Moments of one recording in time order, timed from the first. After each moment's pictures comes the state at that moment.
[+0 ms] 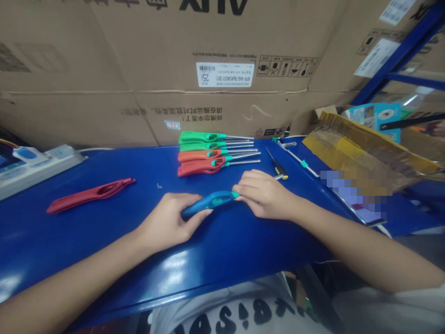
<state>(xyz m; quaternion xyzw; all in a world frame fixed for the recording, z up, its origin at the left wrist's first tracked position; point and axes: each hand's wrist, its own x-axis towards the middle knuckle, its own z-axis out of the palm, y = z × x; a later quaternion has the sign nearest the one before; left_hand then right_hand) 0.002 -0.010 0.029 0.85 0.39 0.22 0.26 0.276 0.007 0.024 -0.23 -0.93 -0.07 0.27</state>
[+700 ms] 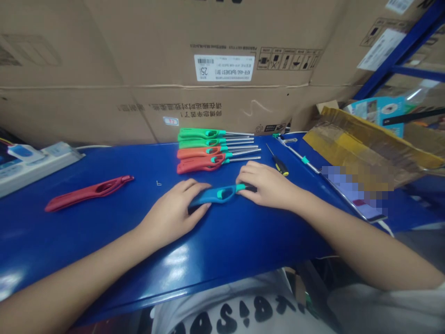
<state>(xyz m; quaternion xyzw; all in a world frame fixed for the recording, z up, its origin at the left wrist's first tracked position) 0.004 -0.002 0.017 0.87 0.42 0.20 0.16 0.282 0.019 0.027 -0.36 -0.92 0.02 0.15</state>
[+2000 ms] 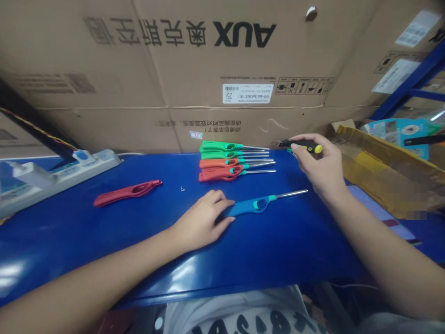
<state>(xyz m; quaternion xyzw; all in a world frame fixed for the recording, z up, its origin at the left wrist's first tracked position) 0.008 -0.008 0.009 0.91 0.34 0.19 0.16 0.304 0.040 0.065 -0.55 -0.60 0.08 0.57</state>
